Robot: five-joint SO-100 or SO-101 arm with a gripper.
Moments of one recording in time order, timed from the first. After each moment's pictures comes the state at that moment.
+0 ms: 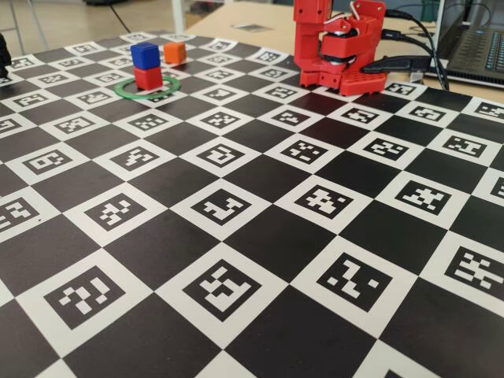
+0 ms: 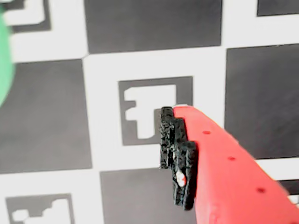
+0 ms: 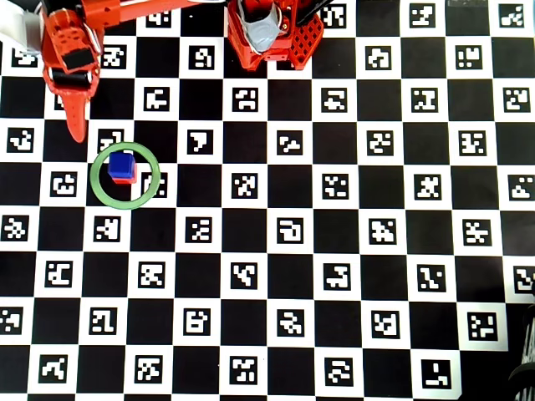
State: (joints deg) arm 74.8 81.7 70.9 97.0 -70.0
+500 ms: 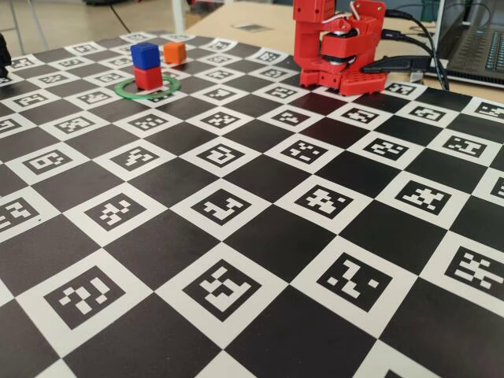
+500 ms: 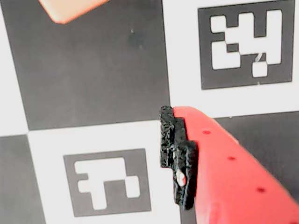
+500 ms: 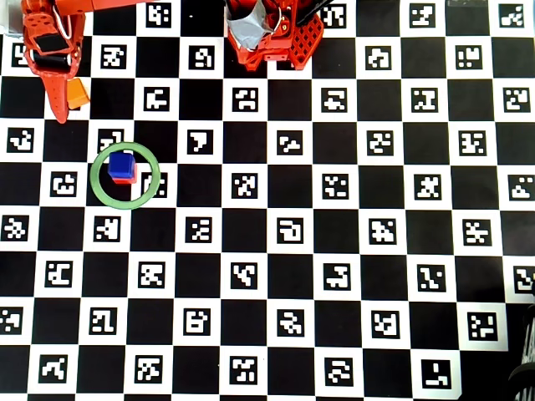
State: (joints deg) arm 79.8 77.2 74.2 88.9 -74.5
